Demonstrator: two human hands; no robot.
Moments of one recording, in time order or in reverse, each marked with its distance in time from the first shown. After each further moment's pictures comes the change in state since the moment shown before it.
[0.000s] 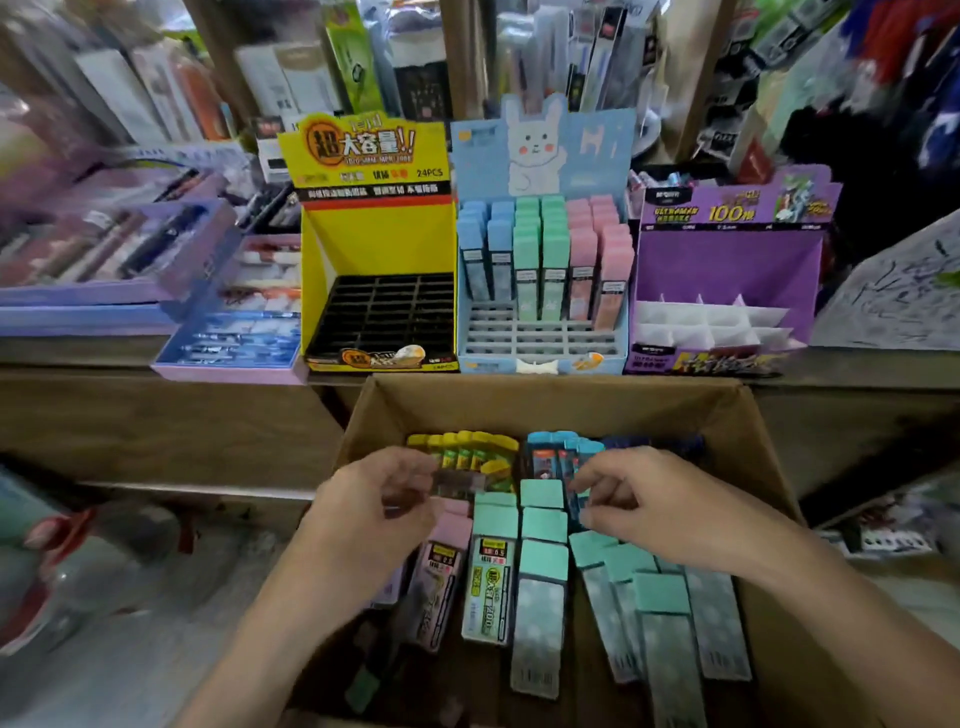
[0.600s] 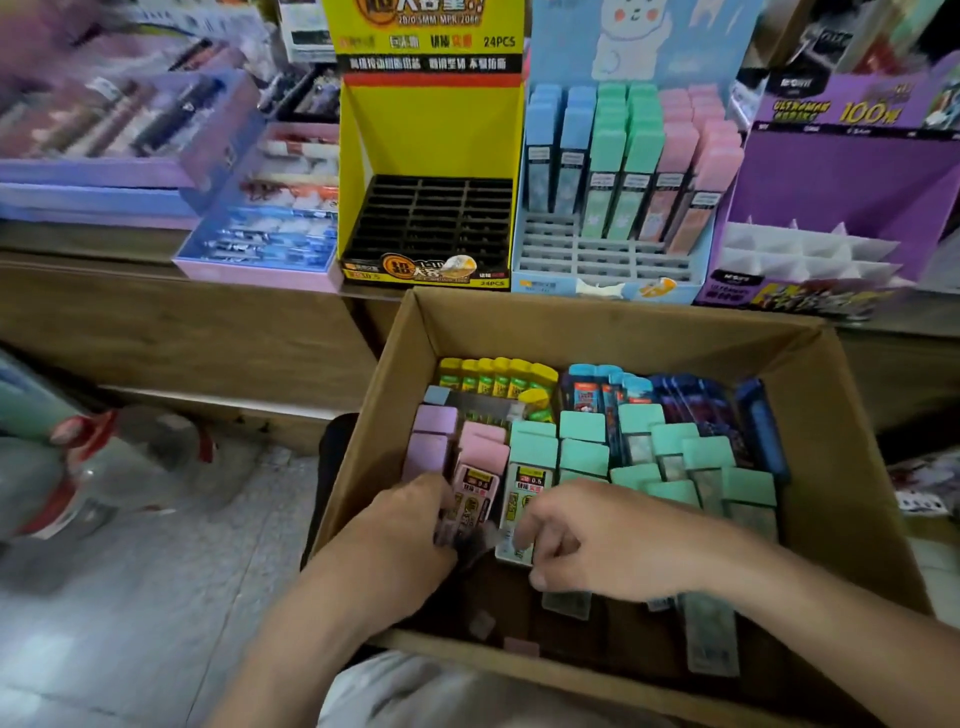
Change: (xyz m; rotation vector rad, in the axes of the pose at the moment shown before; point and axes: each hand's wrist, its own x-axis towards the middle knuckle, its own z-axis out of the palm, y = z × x) left_hand -0.037 -0.036 0.014 0.379 -0.354 -0.252; right_hand -0.002 -0.053 0.075 -0.068 -0.485 -0.026
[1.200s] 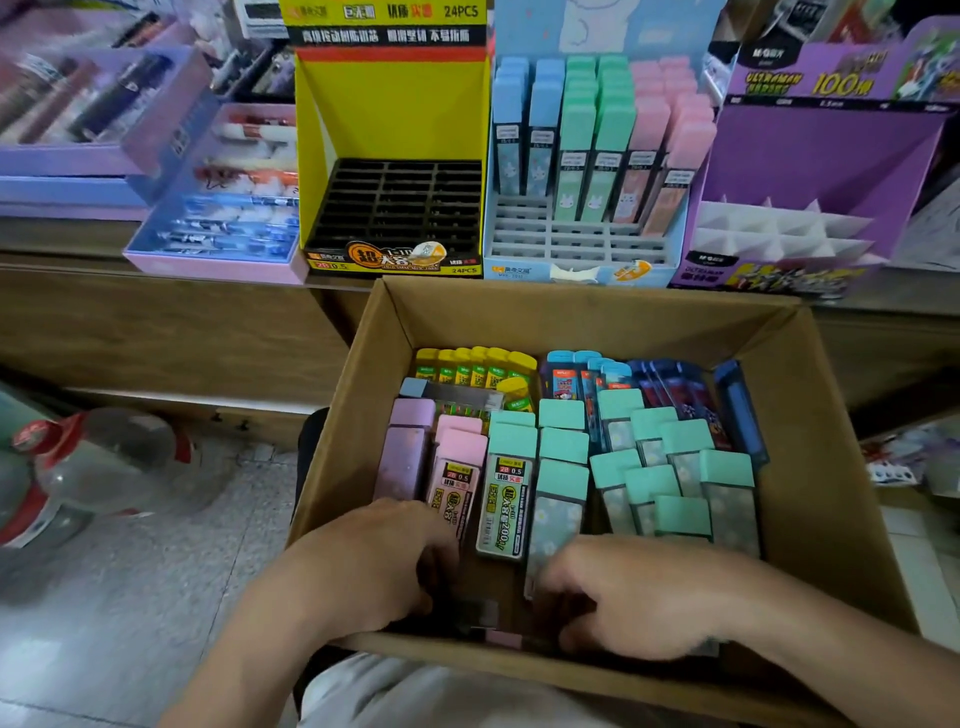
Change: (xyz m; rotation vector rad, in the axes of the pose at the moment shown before) left_hand 0.006 -0.002 -0.008 0.212 -0.298 0.206; right_hand -0.026 0.010 0.012 -0.113 -0.257 0.102
